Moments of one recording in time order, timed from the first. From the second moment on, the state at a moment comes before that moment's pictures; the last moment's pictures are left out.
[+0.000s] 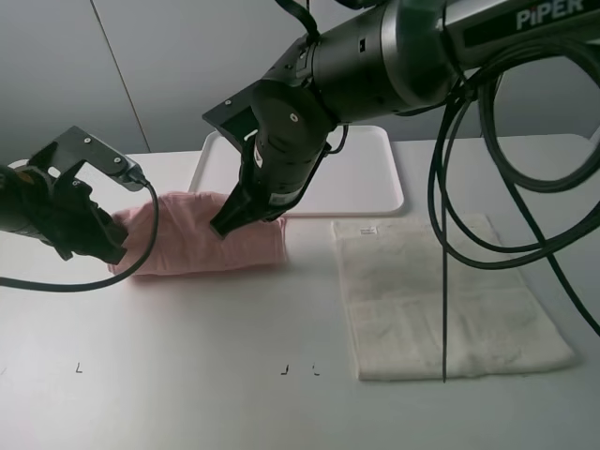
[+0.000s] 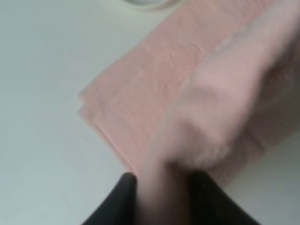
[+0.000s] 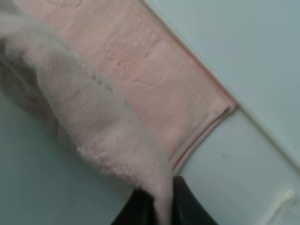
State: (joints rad) left arm -0.21 1.54 -0.64 -0.26 0.15 0.65; right arm 0.86 2.01 -1.37 -0.29 0.59 0.29
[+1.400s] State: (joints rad) left arm -0.06 1.92 -1.01 -0.04 0.63 -0.07; right arm 0.70 2.08 -1.44 0.14 0.79 0.08
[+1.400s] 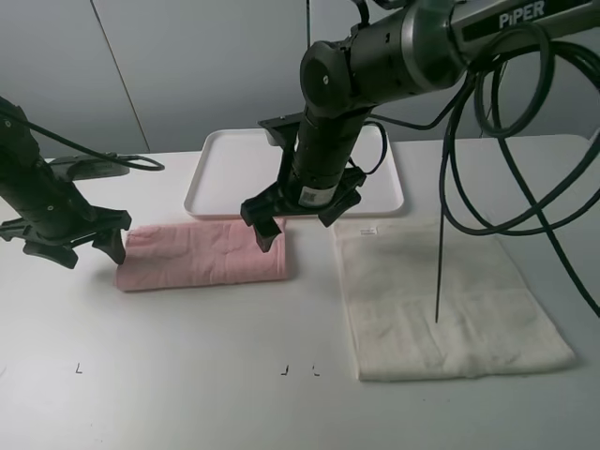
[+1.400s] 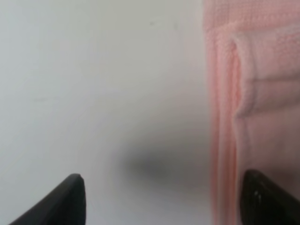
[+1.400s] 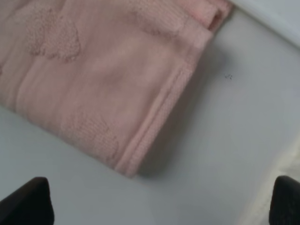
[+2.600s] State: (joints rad) left arm -0.06 2.00 -1.03 -0.03 0.61 -0.09; right arm 0.70 2.14 -1.49 0.17 0.79 0.06
